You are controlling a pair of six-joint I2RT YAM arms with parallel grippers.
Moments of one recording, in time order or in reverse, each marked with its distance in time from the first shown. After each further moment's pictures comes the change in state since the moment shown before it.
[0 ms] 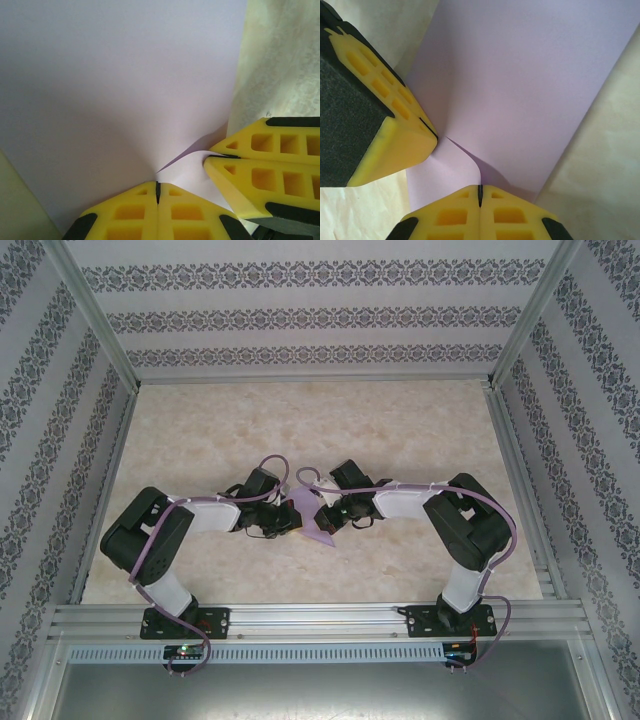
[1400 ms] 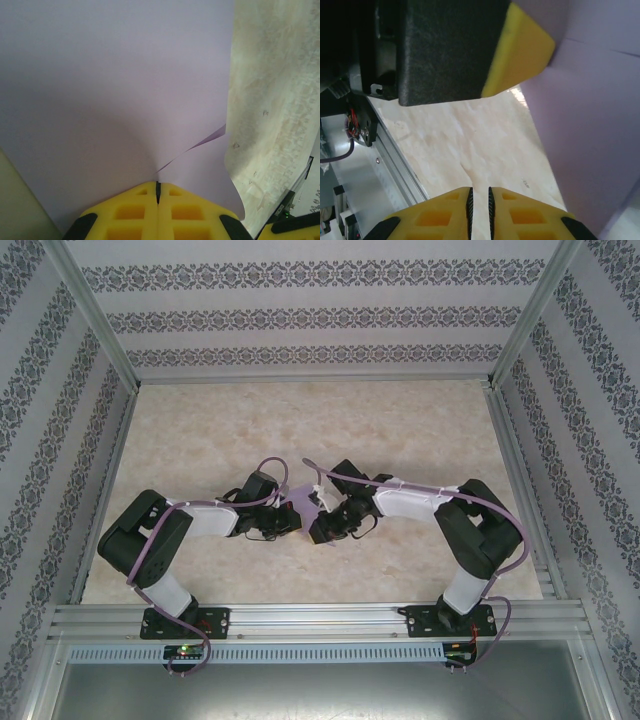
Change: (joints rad) left arm -0.007 -0.019 -0.045 0.069 -0.019 0.004; right arm 0.026 -0.062 0.059 -0.283 -0.261 0.247
